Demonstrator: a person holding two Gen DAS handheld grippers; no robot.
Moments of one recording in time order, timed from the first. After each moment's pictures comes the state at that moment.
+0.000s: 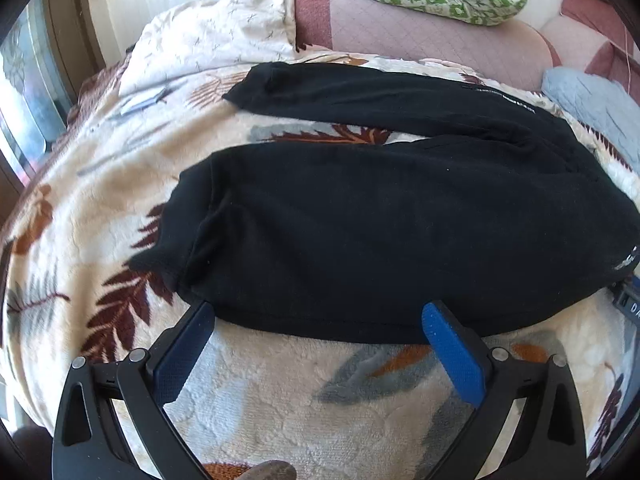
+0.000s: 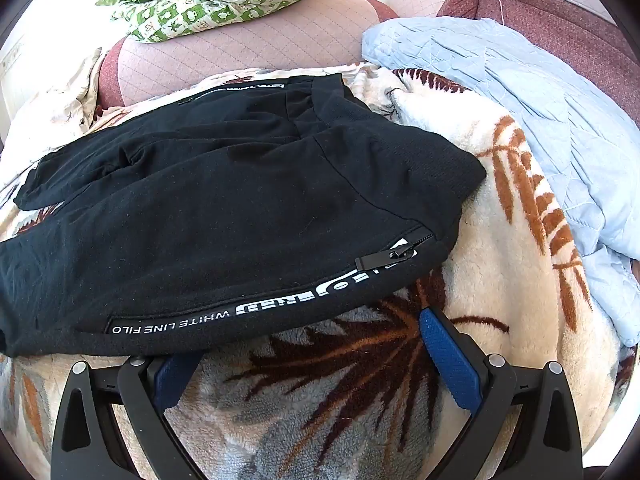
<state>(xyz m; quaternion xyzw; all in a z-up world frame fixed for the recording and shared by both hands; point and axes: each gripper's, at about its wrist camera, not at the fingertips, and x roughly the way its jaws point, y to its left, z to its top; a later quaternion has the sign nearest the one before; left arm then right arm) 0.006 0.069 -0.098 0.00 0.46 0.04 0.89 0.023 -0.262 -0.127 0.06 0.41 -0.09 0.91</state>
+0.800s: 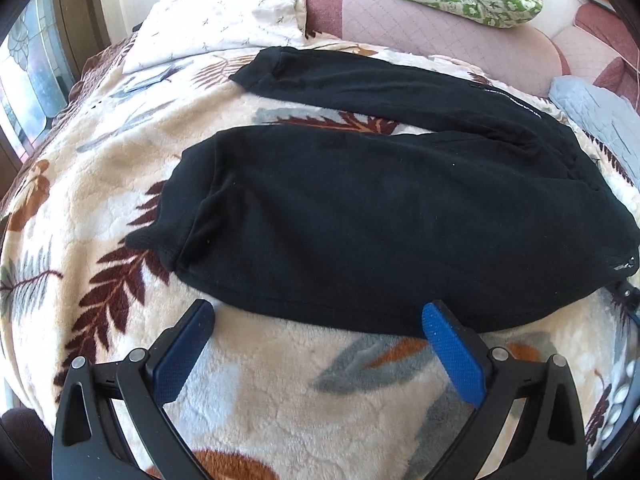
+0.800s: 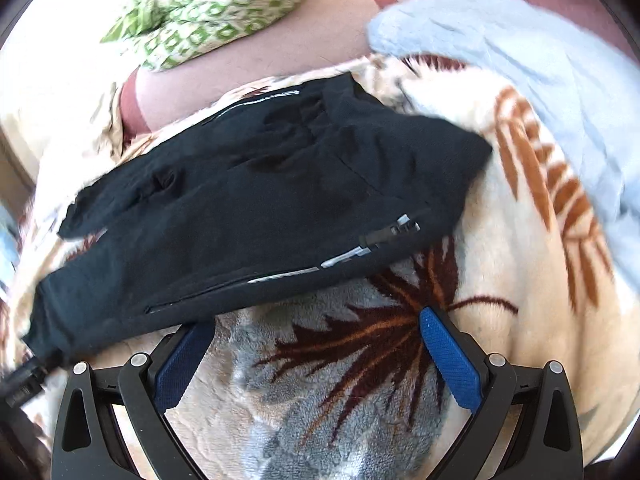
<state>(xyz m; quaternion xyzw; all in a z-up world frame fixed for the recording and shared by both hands) 0.004 0.069 -0.101 -0.03 0.48 0.05 0.88 0.014 -0.274 -0.121 0.15 0.42 -0.03 0.90</state>
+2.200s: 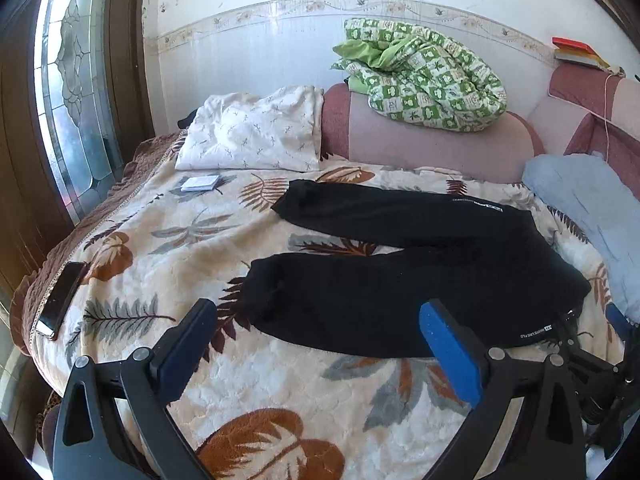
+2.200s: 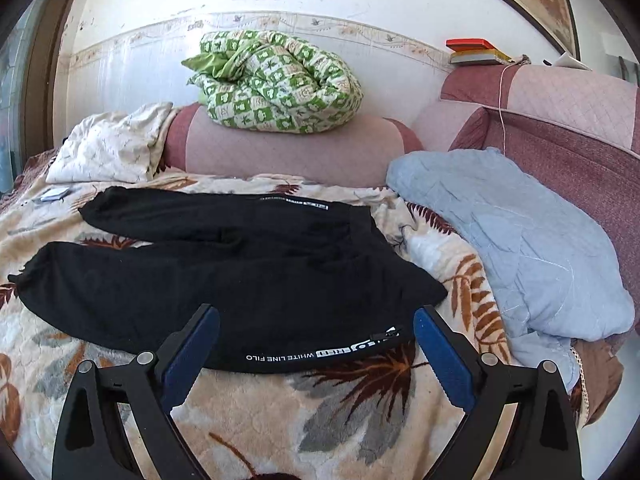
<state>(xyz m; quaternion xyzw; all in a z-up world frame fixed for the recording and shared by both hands) -0.082 0.056 0.010 -0.02 0.31 0.08 0.95 -0.059 -0.201 -0.055 -0.04 0.25 -0.06 0.97</state>
